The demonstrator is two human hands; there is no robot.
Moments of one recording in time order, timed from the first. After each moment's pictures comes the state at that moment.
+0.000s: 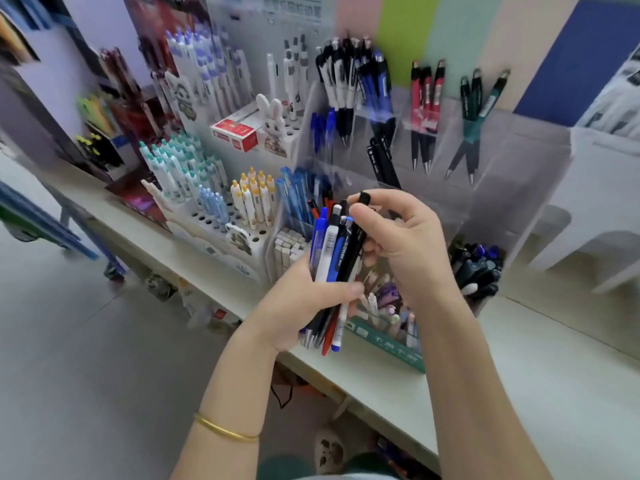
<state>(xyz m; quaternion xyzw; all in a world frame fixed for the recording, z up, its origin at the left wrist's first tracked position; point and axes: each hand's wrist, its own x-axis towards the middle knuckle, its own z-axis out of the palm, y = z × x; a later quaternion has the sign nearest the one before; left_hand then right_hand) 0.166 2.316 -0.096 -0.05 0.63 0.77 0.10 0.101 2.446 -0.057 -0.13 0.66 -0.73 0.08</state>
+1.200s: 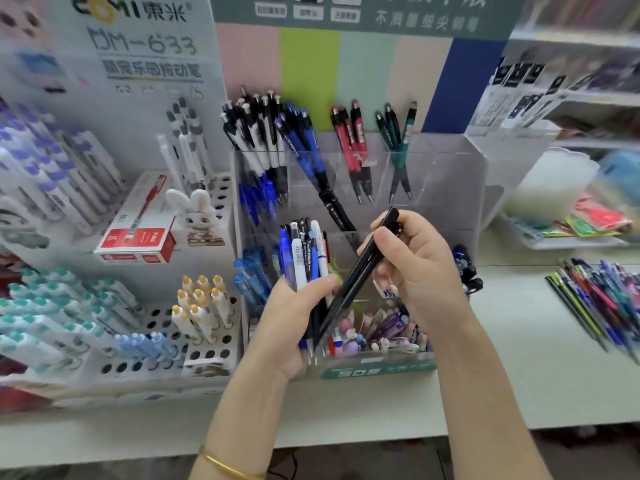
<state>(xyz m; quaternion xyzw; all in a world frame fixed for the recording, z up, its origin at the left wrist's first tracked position) 0.062 2.253 -0.089 -0.03 0.54 0.80 0.26 0.076 2.406 -0.061 0.00 0.65 -0.75 -0.13</state>
